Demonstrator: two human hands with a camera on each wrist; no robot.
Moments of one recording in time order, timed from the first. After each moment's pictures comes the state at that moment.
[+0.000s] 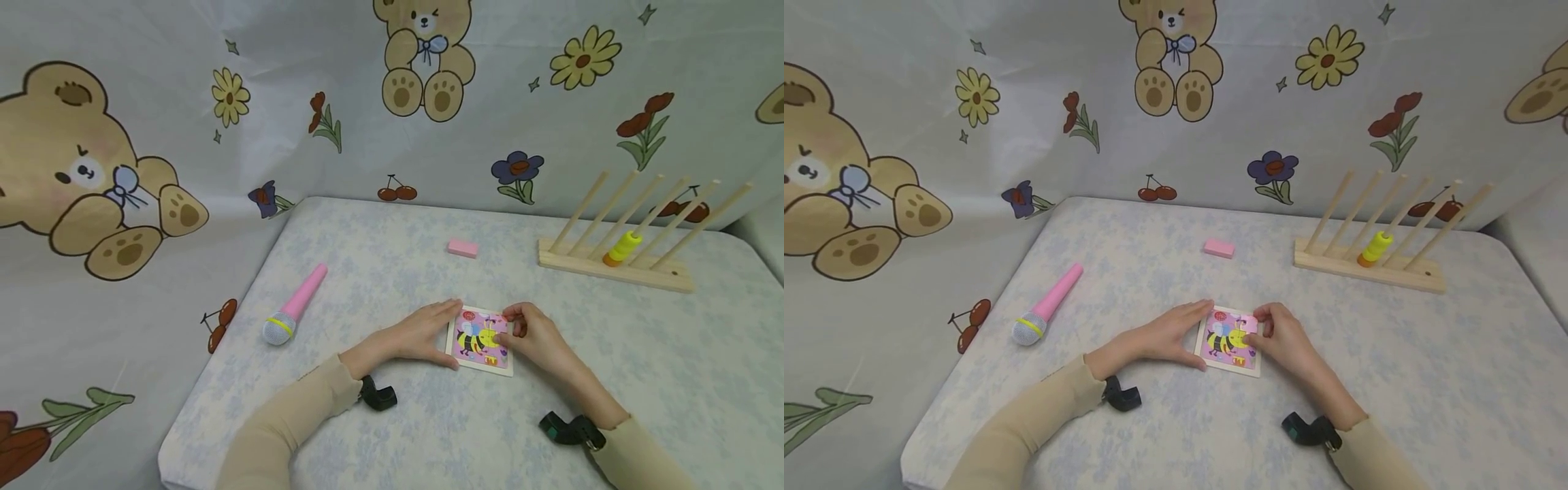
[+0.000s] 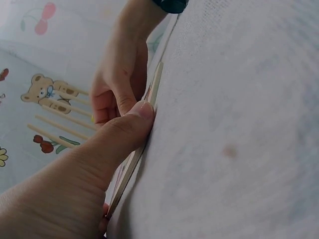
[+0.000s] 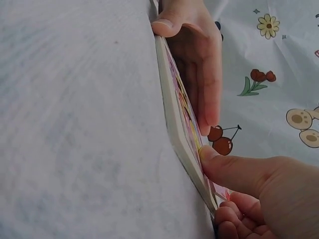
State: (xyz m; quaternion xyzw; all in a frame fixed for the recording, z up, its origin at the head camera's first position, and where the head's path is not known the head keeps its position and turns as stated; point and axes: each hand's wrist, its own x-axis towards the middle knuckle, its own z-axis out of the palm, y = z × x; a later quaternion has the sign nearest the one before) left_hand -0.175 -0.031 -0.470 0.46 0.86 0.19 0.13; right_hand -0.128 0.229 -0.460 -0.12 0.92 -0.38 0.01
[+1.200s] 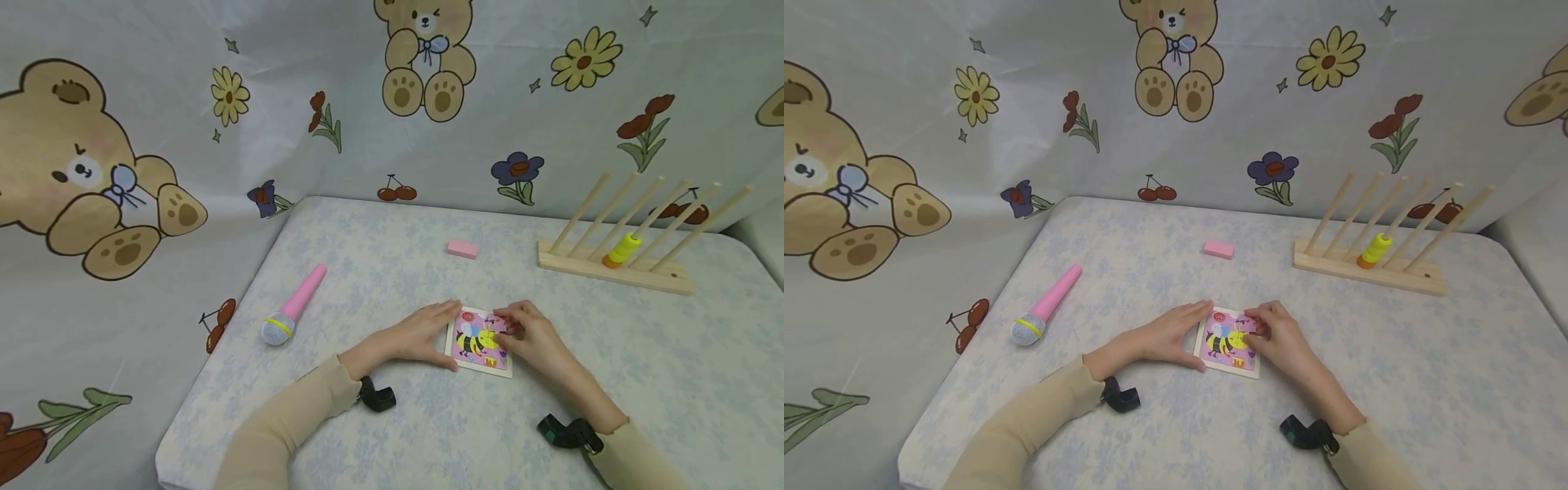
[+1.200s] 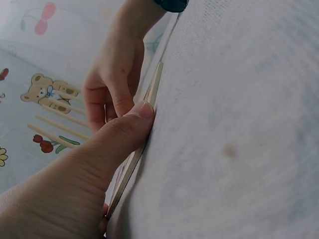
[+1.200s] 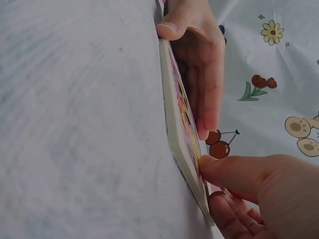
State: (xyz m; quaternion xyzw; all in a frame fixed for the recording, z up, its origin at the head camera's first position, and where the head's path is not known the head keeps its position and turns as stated) left_hand -0.176 -0.032 -0.471 0.46 0.86 0.19 0.13; right_hand -0.127 0.224 -0.458 -0.16 0.92 -0.36 -0.03
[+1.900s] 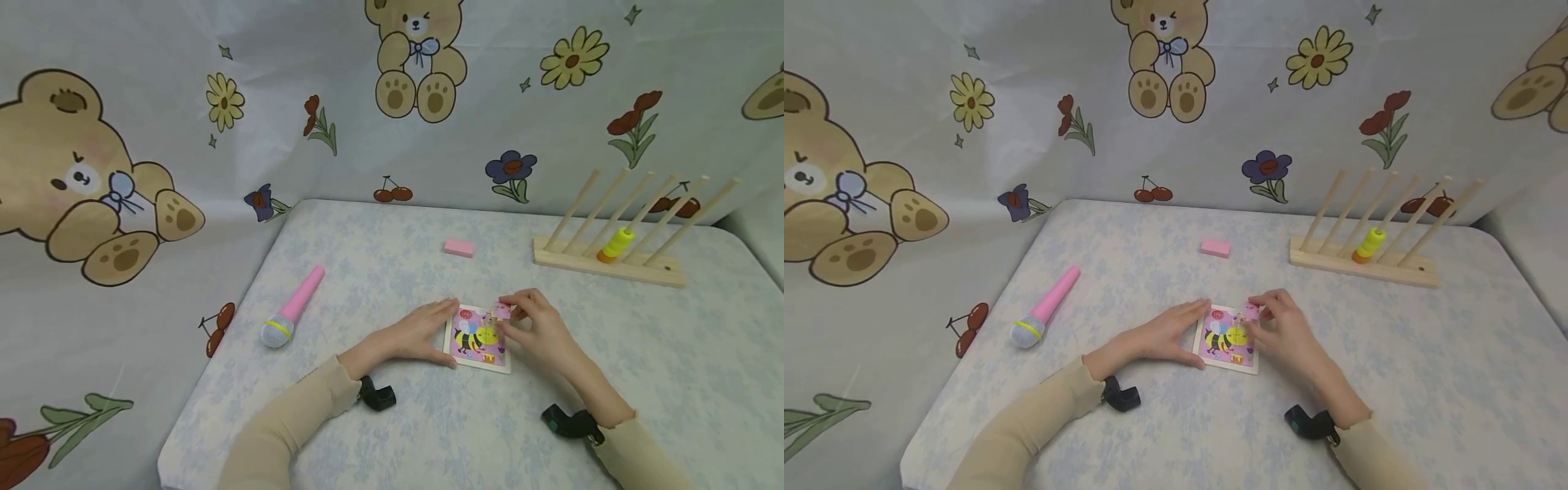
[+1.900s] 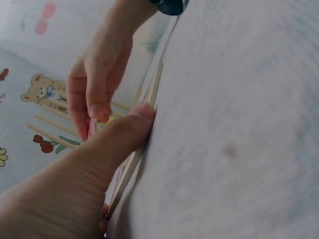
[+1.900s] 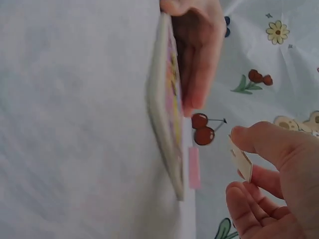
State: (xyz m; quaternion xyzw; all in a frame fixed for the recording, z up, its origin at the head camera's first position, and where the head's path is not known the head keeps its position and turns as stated) left_hand -0.172 -0.030 -0.467 0.46 0.86 0.19 0.13; right_hand -0.122 0.233 -0.440 -0.19 0.91 -0.35 -0.12
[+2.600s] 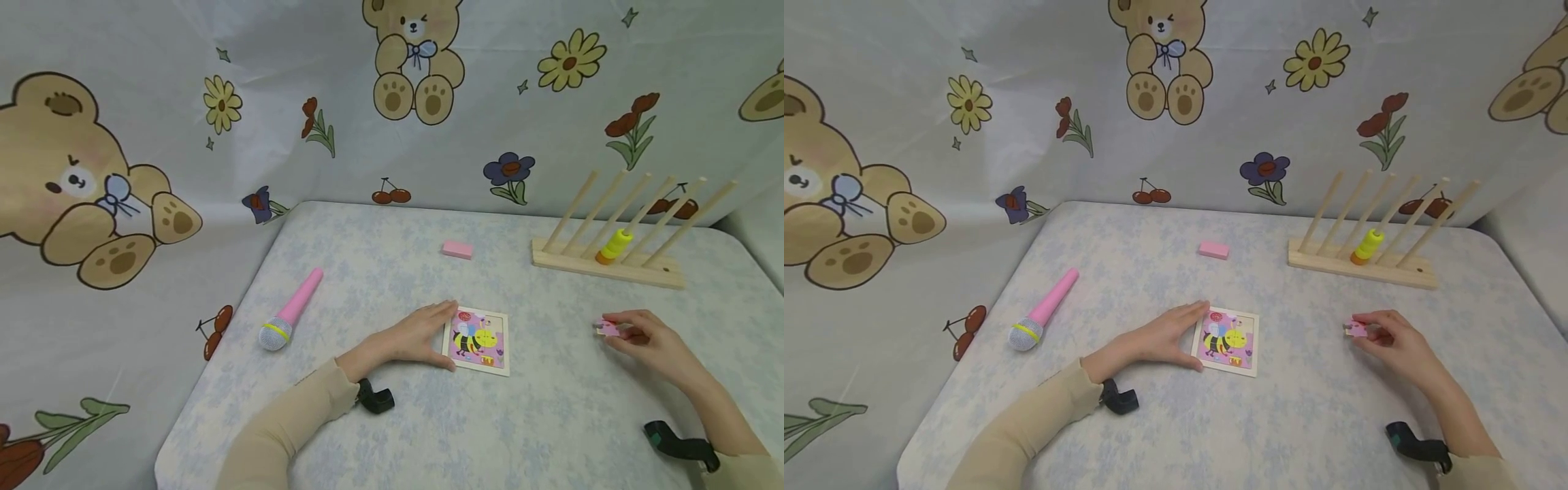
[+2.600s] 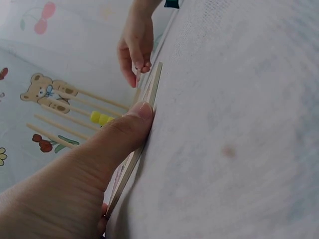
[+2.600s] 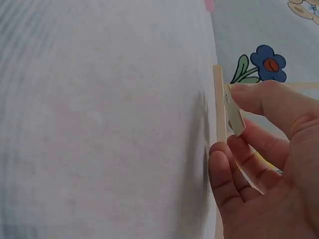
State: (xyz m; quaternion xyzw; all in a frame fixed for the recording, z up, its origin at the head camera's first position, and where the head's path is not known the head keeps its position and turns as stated) left_hand -0.173 -0.028 -0.469 0.46 0.86 0.18 0.13; right_hand -0.092 0.395 -0.447 -0.09 0.93 -0.35 -0.03
